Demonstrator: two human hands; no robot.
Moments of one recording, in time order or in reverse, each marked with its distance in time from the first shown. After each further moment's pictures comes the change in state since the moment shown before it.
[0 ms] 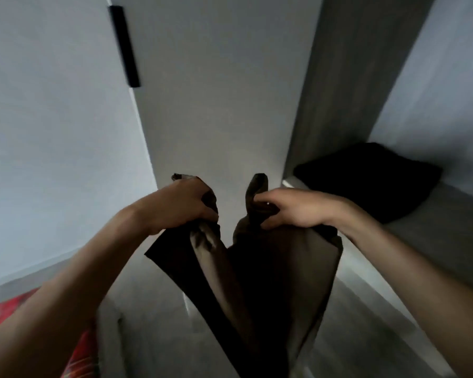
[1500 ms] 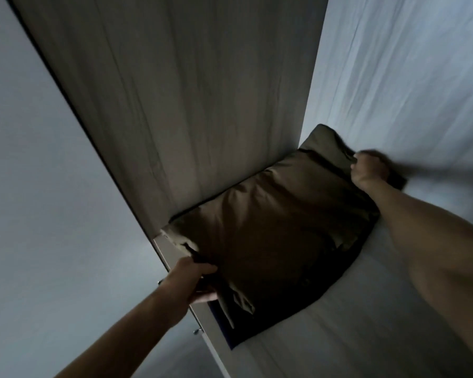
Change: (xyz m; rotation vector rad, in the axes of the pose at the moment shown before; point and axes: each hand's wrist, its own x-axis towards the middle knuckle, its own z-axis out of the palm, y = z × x) left_hand 0.375 0.184 0.271 -1.012 -0.031 -0.681; right_hand 0.003 0.705 -0.170 -0.027 0.745 0.937
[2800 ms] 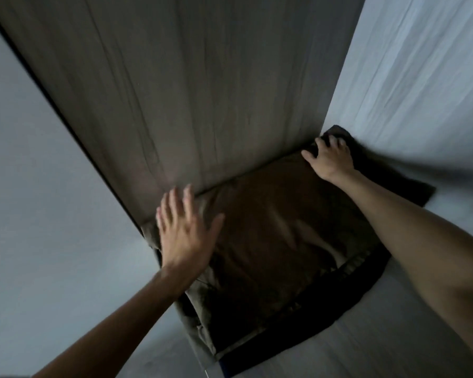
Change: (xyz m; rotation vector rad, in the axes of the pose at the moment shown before) left_hand 0.064 0.037 0.012 0.885 0.661 0.707; right_hand 0.031 -0.100 0.069 -0.164 -0.204 -0.333
